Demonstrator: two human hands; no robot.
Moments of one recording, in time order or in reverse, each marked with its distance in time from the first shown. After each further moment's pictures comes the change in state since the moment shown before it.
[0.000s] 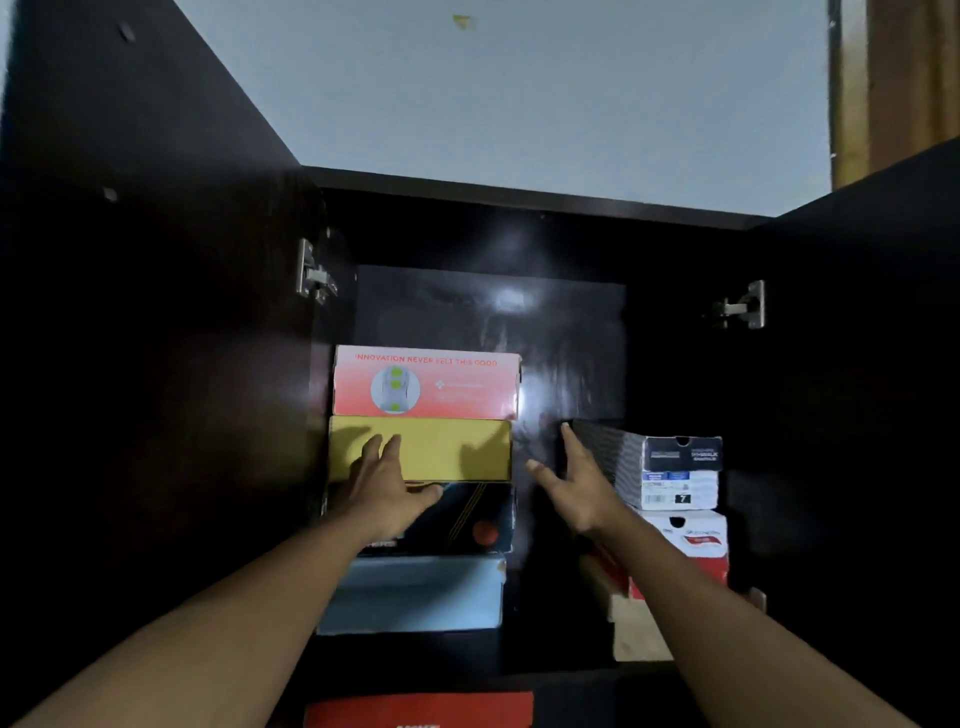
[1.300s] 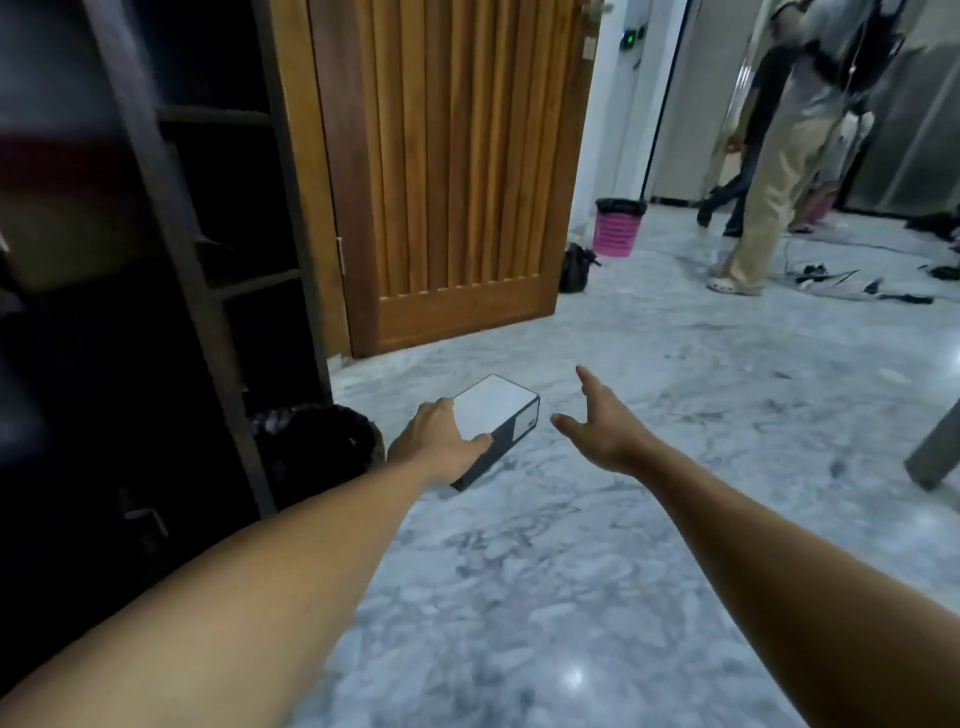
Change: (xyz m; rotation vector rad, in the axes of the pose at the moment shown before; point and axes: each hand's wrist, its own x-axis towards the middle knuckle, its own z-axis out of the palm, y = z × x) left_hand -0.416 0.441 0.505 -0.187 -0.911 0.527; right_hand -0.522 0.375 -0.393 -0.484 0.269 0.949
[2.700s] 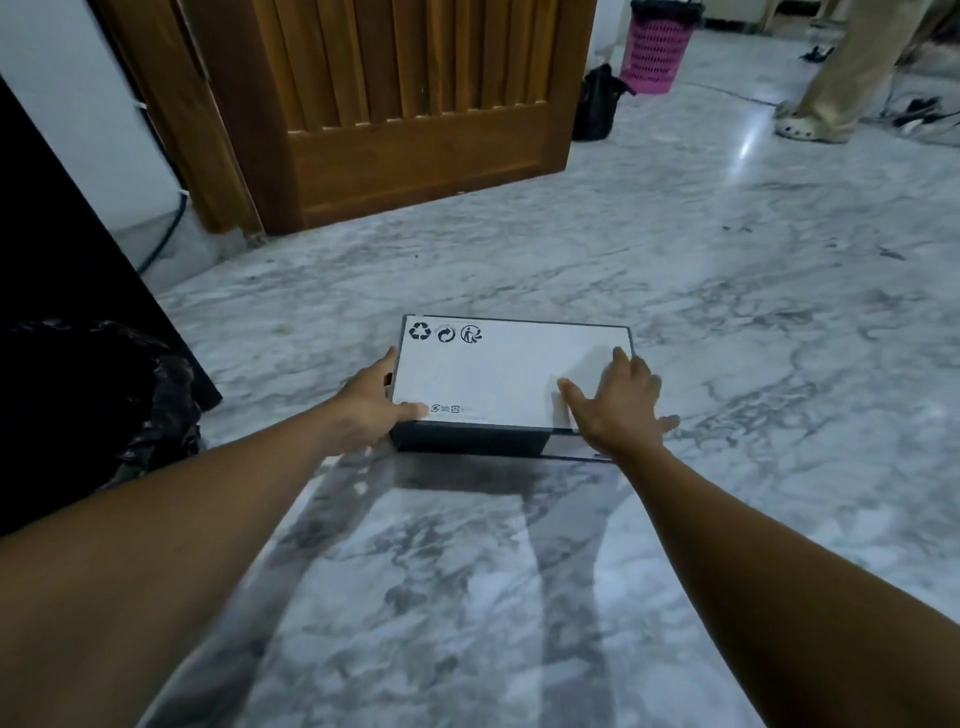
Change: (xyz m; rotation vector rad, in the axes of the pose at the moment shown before) left_hand 0.263 -0.123 0.223 -0.475 -0.312 -0.194; right_hand 0.221 0.233 0.170 -0.149 0.124 0.406
